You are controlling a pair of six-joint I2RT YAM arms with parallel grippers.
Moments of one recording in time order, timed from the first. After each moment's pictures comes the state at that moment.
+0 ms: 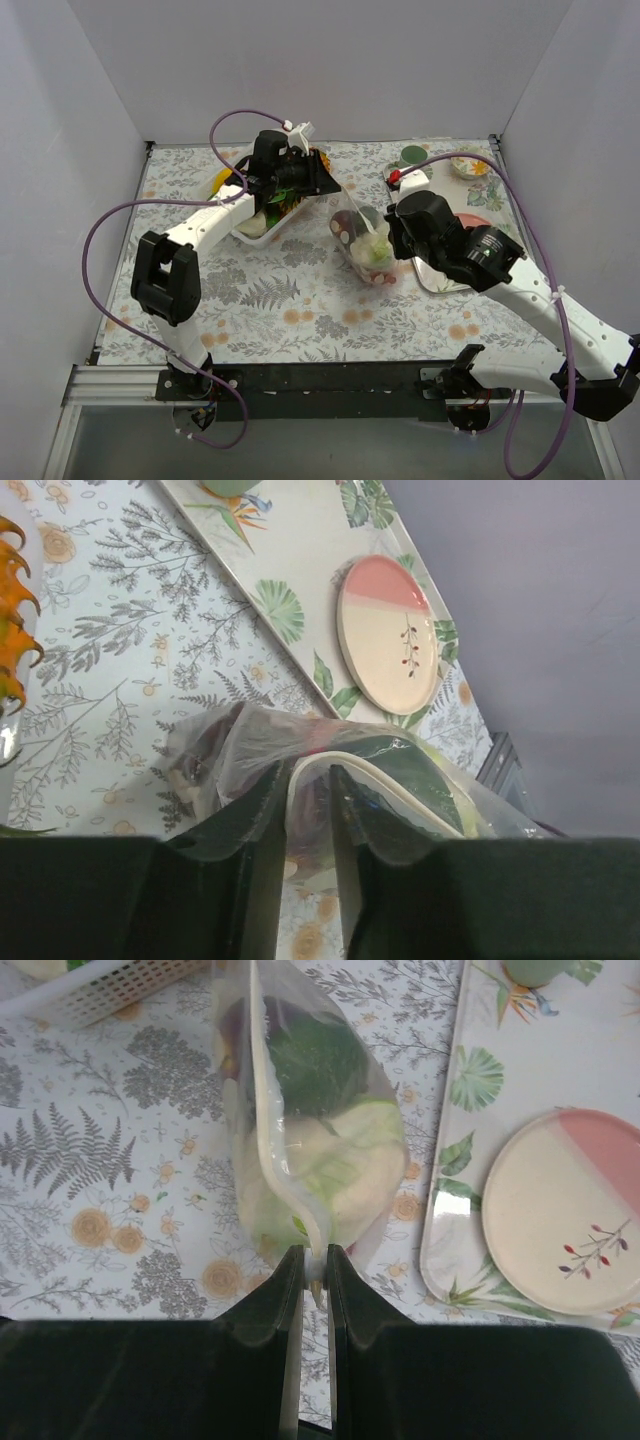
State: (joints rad) left arm -0.46 1.78 1.48 -0.14 0.56 -0.53; right arm 0.91 1.10 1.34 -0.93 0.43 0.32
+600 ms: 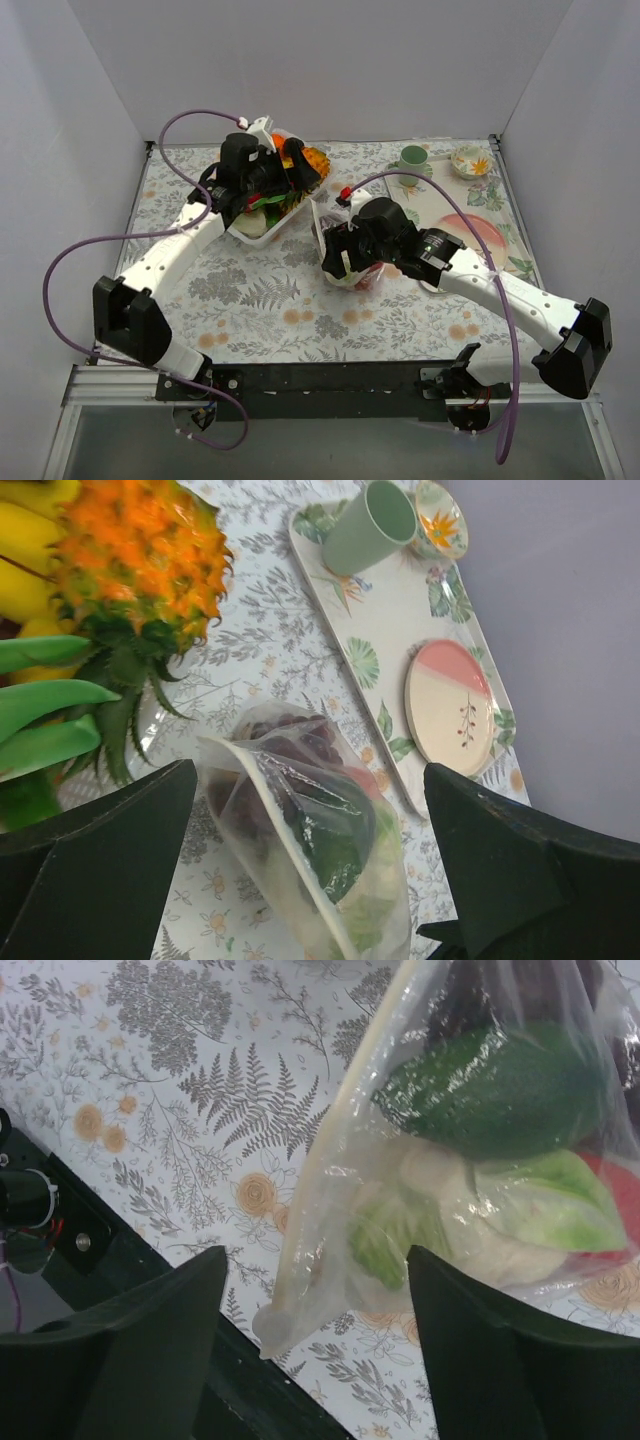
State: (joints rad) left arm -0.44 1.53 1.37 -0.25 0.26 -0.56; right arm 0.91 1.26 1.13 -0.54 -0.03 0.37
